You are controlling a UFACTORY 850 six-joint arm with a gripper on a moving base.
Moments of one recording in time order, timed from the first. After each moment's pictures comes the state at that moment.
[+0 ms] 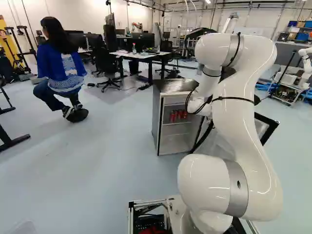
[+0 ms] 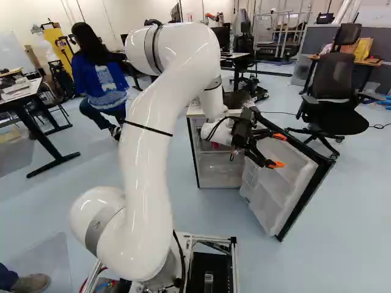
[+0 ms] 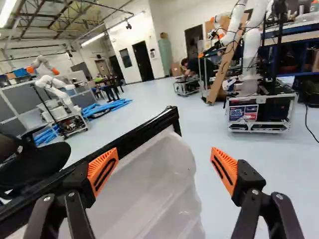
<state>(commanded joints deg) -20.7 -42.1 -54.6 83.2 83.3 0.0</state>
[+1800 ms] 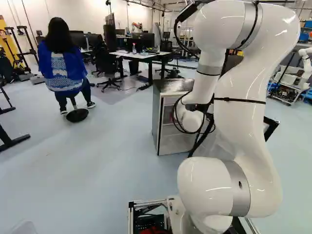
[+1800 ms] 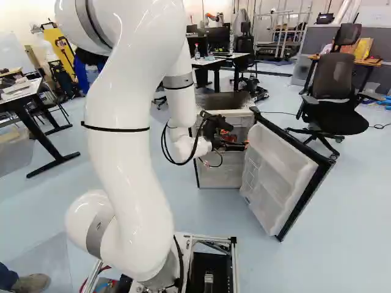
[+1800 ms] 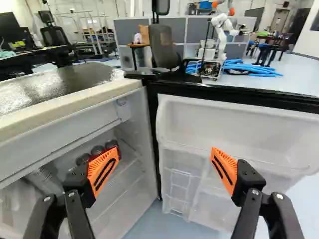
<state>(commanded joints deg) -13.6 -27.3 -29.5 28.9 71.8 0.0</state>
